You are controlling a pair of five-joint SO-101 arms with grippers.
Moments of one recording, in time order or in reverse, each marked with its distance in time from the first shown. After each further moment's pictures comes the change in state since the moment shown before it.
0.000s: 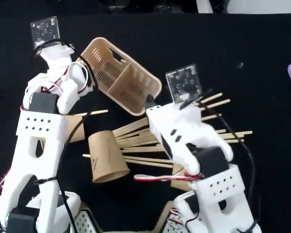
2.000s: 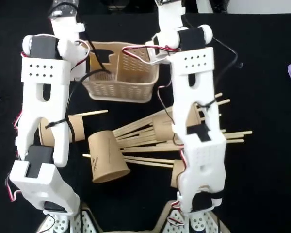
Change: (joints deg) left arm -2.8 37.5 -55.6 50.6 -13.6; right arm 10.8 89.8 -109.4 46.9 7.1
